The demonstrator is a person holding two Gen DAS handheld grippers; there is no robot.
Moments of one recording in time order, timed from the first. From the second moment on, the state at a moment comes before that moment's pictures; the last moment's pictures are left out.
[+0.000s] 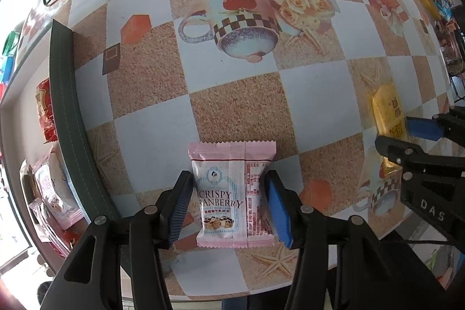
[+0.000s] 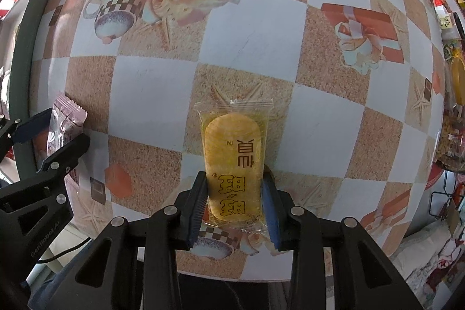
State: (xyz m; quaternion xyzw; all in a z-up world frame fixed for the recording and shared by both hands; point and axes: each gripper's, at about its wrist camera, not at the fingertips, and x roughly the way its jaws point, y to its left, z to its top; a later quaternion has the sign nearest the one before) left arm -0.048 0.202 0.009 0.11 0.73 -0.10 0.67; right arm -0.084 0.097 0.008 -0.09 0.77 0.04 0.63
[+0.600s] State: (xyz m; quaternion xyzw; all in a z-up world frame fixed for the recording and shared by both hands) left arm -0.065 0.196 0.005 0.13 0.73 -0.10 0.66; right arm -0.087 0.098 0.006 -0.09 0.77 0.04 0.63
